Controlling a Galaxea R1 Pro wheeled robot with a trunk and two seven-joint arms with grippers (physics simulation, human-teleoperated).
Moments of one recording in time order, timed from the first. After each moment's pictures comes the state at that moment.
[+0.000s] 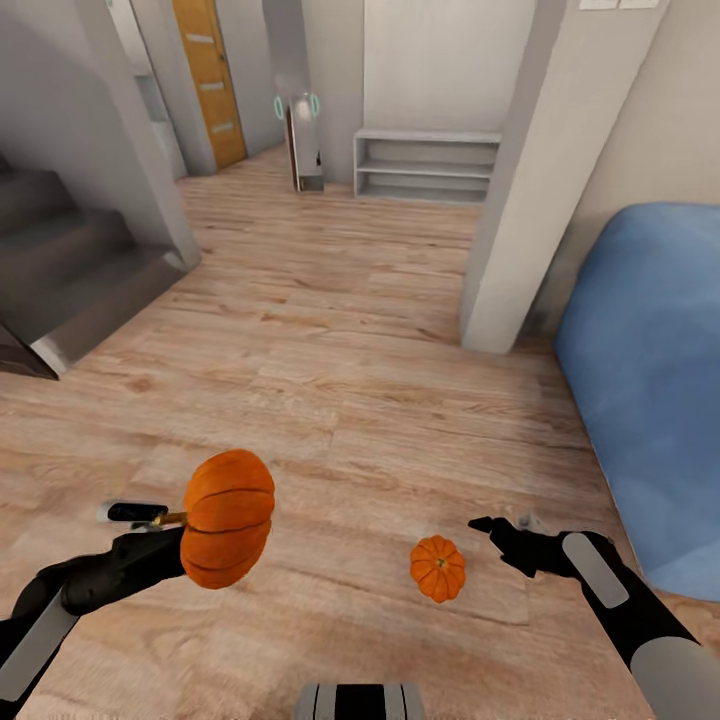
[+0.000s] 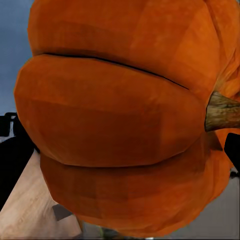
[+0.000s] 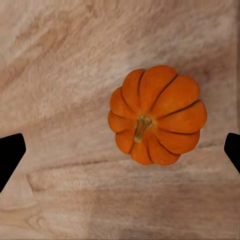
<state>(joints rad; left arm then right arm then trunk) -0.31 0.43 -0.06 -1.30 0.92 0.91 -1.50 -0.59 -0.26 0.07 -0.79 -1.05 0.74 -0.05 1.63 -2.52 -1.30</state>
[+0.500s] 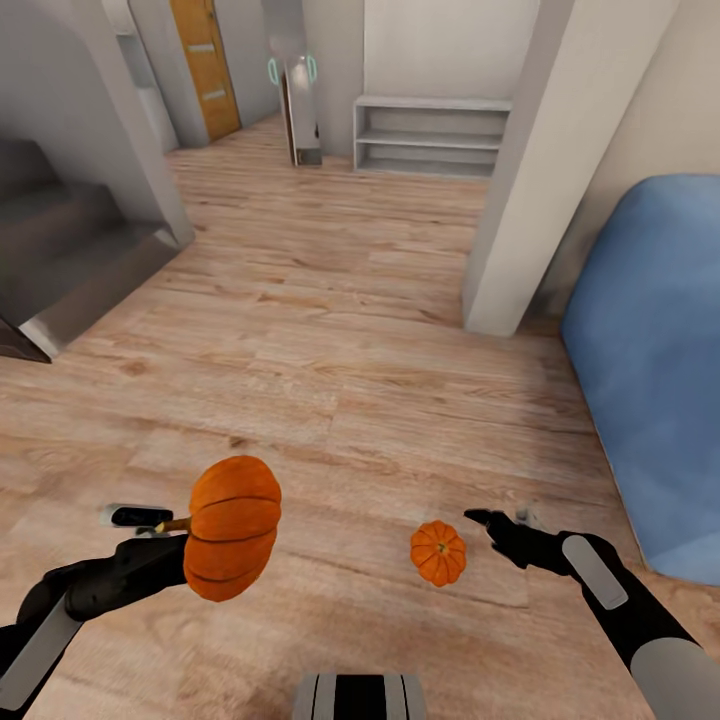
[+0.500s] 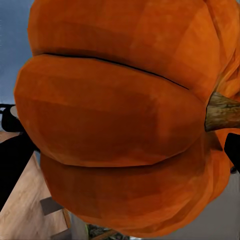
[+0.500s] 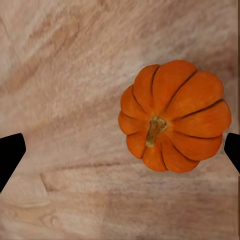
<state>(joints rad) -0.28 0.41 -0.07 -1.34 0.91 0.95 -1.49 -0.59 -0.26 0.08 -0.77 -1.05 0.69 0.09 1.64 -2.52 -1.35</state>
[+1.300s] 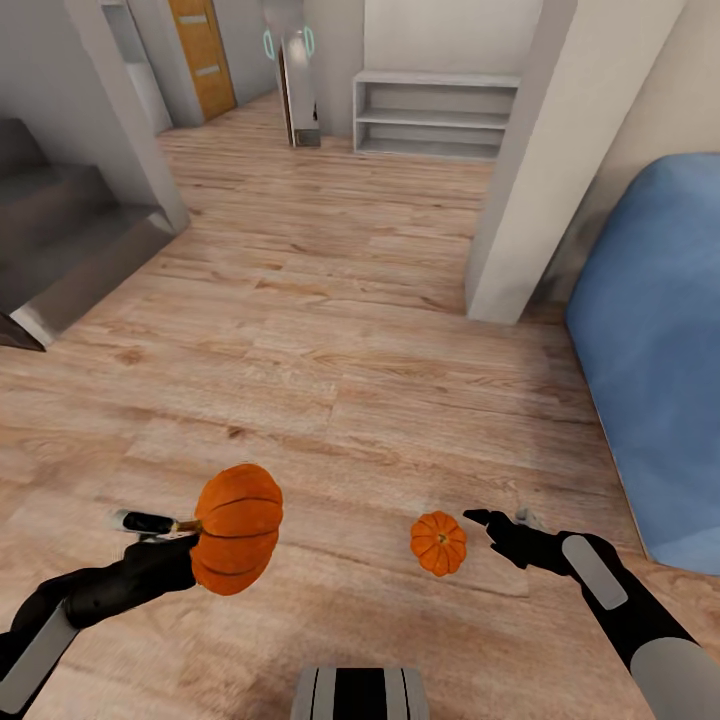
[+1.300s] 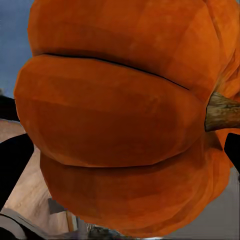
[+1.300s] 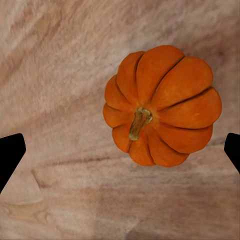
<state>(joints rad) -0.29 0.42 -0.06 -1.25 0.89 0.94 -1.47 -0.59 -0.26 0.08 -0.77 -1.05 0.70 0.09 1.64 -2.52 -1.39</state>
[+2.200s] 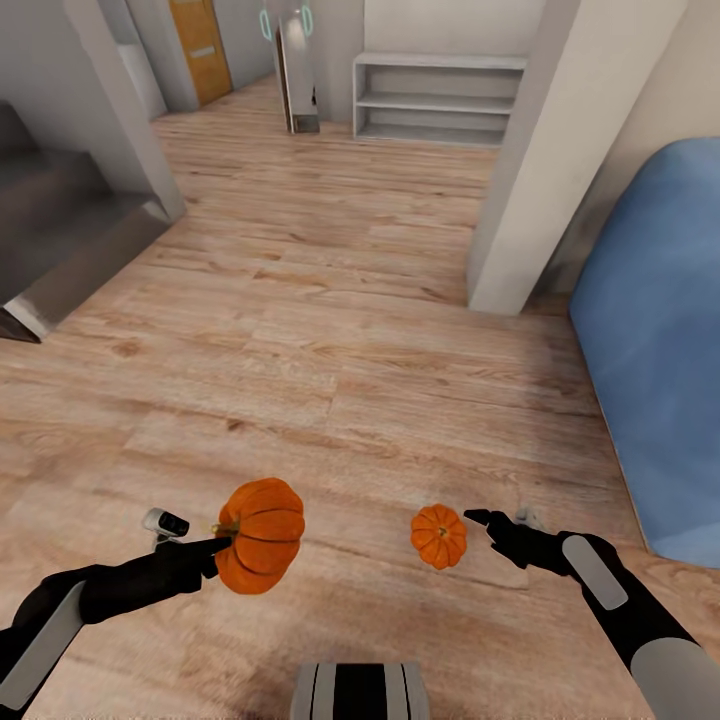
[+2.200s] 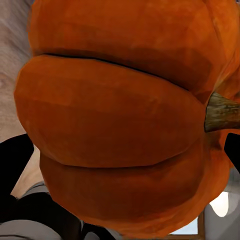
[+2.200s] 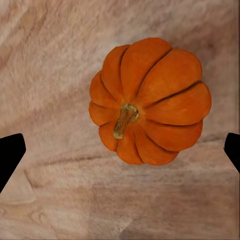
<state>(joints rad) -0.29 0.41 -0.05 -1.25 0.84 0.98 -1.26 -0.59 -0.26 0.08 -0.77 -1.05 0.69 0.09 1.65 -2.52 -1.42</state>
